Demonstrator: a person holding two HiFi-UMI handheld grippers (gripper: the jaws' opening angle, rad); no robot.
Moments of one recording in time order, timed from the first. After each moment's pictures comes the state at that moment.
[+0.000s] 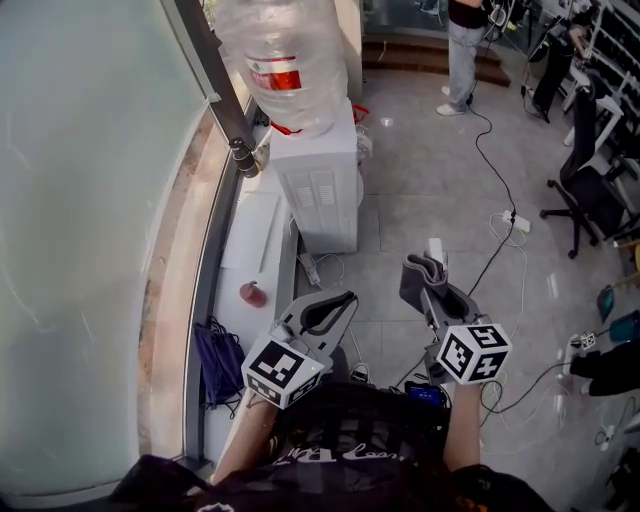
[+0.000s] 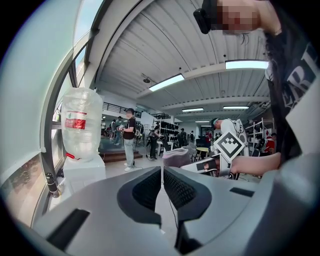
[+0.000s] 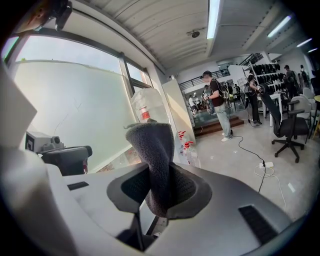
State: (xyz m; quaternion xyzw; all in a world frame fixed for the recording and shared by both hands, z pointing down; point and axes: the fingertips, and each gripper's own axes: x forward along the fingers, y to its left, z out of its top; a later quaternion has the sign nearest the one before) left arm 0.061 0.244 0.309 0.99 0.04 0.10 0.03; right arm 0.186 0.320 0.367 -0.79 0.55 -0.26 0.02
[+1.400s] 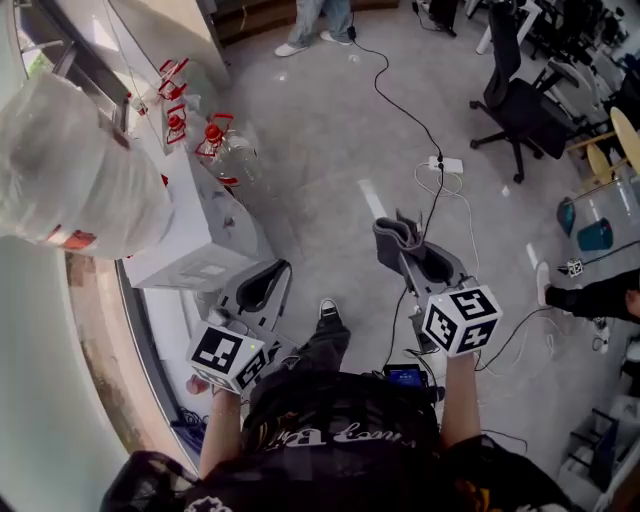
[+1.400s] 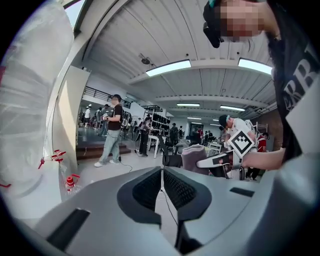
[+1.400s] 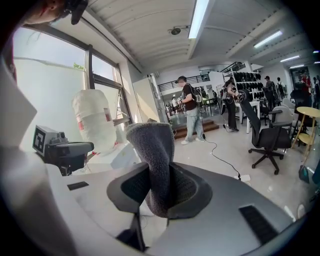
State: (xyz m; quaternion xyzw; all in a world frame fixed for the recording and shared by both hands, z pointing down) left arm 0.438 0.128 0.333 0.98 0.12 0.14 0.05; right arm 0.549 0.293 0.375 -0.86 0.44 -0.27 0.01
